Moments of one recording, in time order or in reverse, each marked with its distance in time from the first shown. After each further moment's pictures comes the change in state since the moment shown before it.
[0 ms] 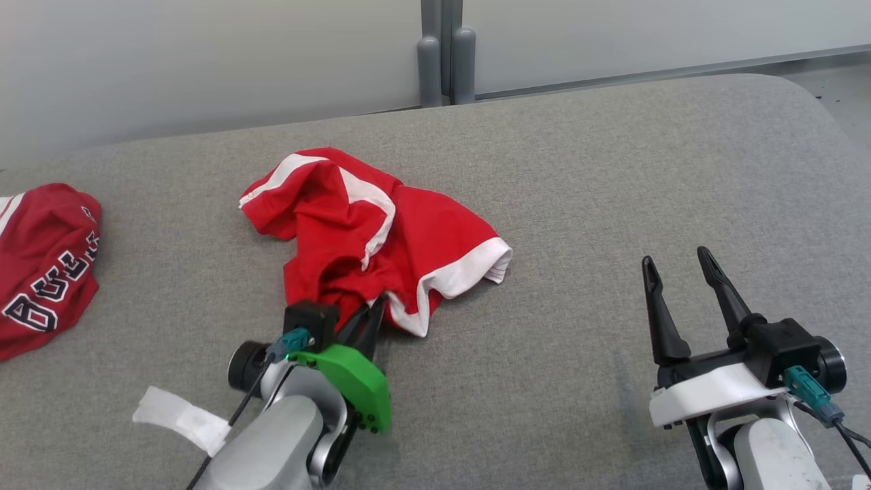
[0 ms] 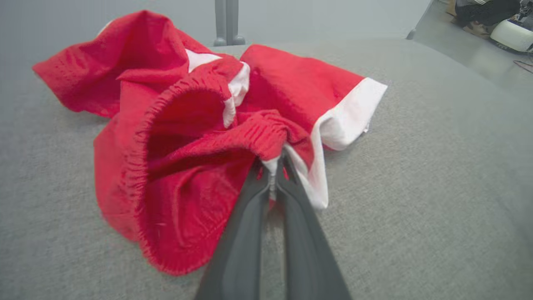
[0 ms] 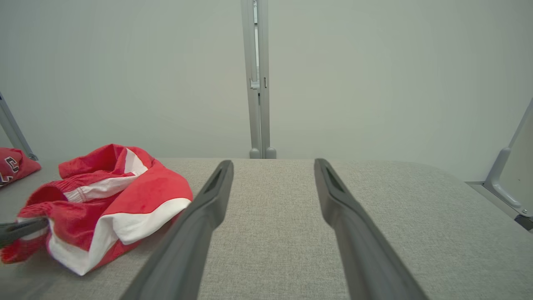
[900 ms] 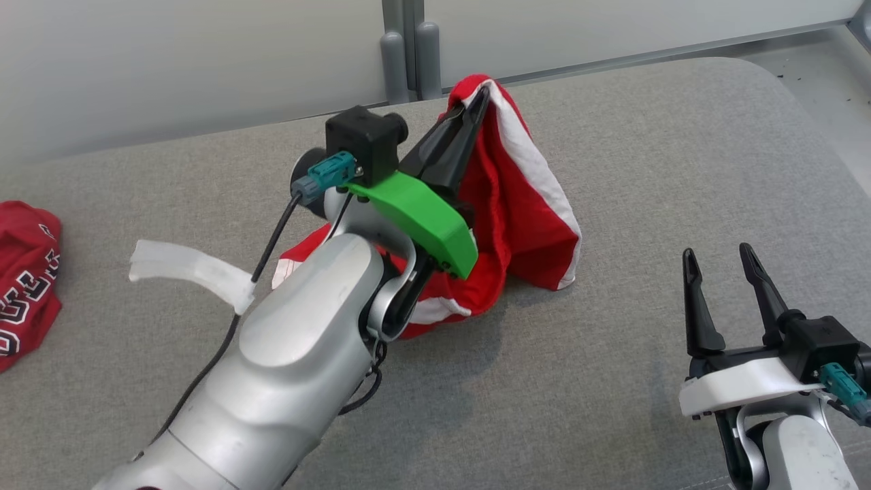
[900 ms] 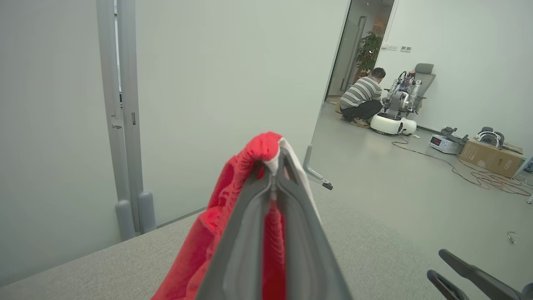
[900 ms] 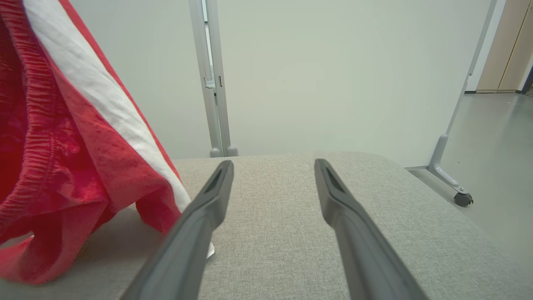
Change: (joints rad) left arm -0.351 -0.107 0.045 -0.281 -0.019 -0.002 0.072; right arm -0.002 0.000 -0.090 0.005 -0.005 0.000 0.000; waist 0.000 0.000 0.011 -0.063
